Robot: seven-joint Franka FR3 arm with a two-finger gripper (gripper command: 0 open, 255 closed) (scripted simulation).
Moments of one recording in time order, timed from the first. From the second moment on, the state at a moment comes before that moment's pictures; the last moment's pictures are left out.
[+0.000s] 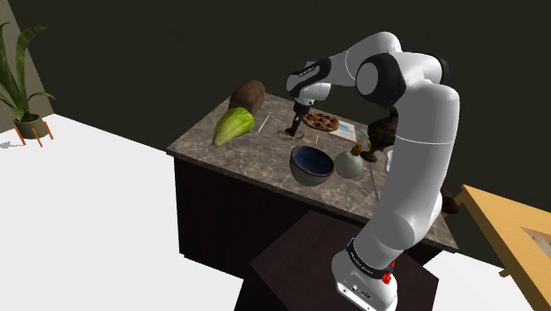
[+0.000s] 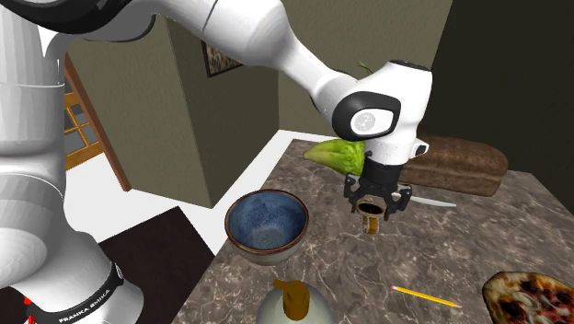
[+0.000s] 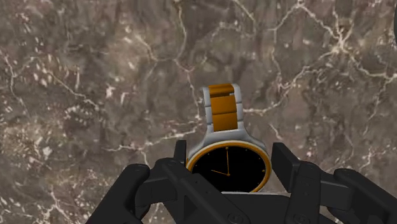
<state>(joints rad) -0.11 0.40 -0.40 -1.87 0.19 2.23 -1.06</state>
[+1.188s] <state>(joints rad) -0.09 0.29 -0.43 -1.77 0.13 2.03 -1.03</state>
